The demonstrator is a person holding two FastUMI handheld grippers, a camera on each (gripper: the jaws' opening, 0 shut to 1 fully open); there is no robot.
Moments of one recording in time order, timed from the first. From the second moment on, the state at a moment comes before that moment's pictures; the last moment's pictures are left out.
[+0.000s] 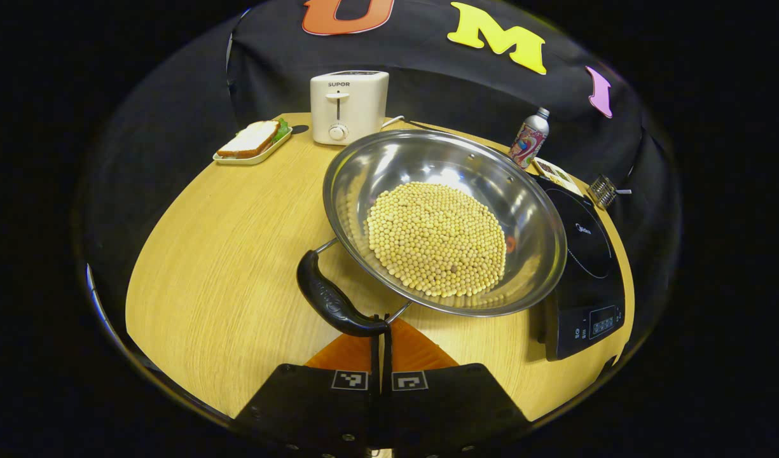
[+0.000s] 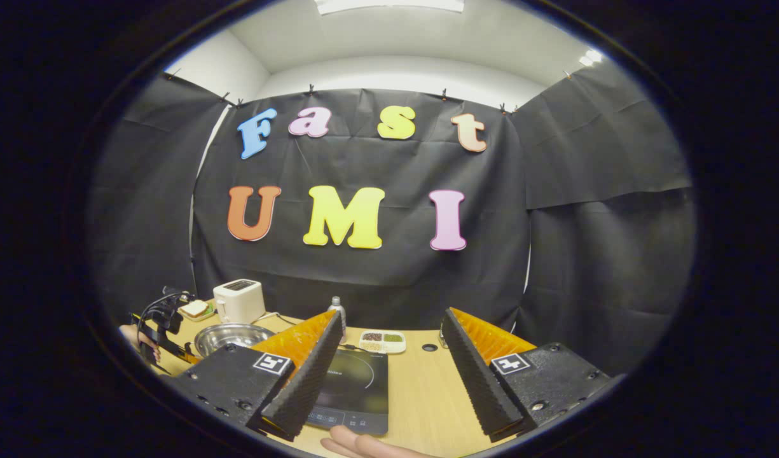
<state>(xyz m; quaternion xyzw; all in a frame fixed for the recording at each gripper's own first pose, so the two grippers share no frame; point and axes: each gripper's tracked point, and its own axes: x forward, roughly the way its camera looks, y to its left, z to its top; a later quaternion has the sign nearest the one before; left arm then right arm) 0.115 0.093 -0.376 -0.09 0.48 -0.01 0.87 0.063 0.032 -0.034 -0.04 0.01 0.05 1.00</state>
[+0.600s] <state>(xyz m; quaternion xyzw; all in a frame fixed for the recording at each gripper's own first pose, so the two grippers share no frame) 0.143 0.120 -0.380 -0.09 0.49 0.00 0.87 0.086 0.031 -0.039 -0.02 0.02 0.05 1.00</state>
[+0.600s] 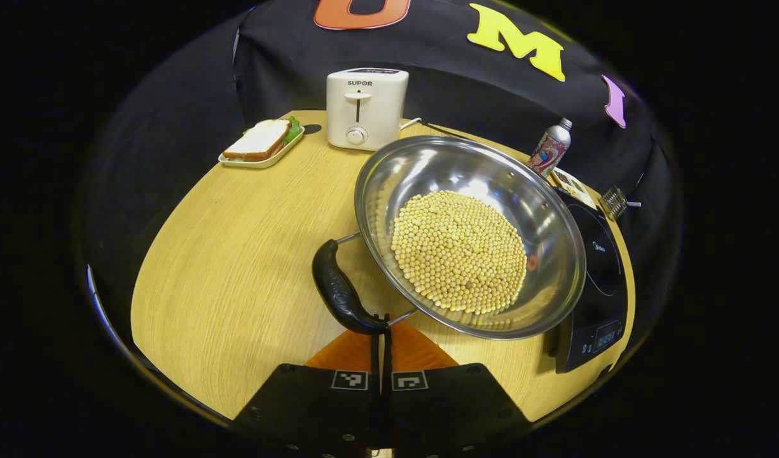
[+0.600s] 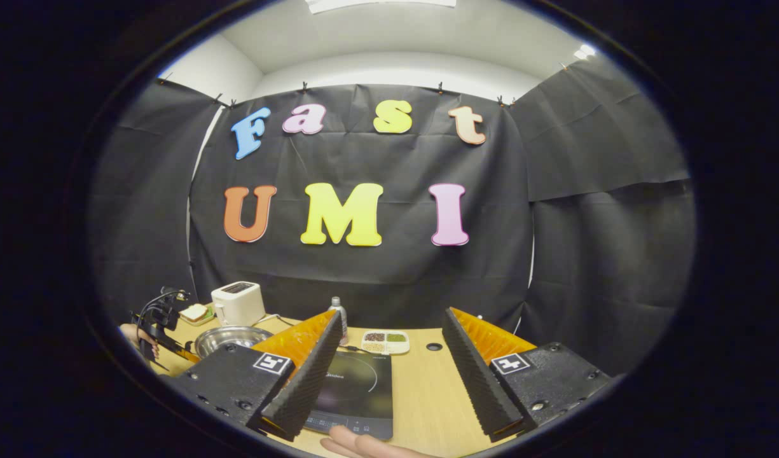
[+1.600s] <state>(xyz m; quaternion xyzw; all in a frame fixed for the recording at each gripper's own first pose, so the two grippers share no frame) 0.228 0.173 -0.392 -0.12 0.44 0.06 0.89 0.131 0.057 -0.082 0.00 0.06 0.06 1.00</state>
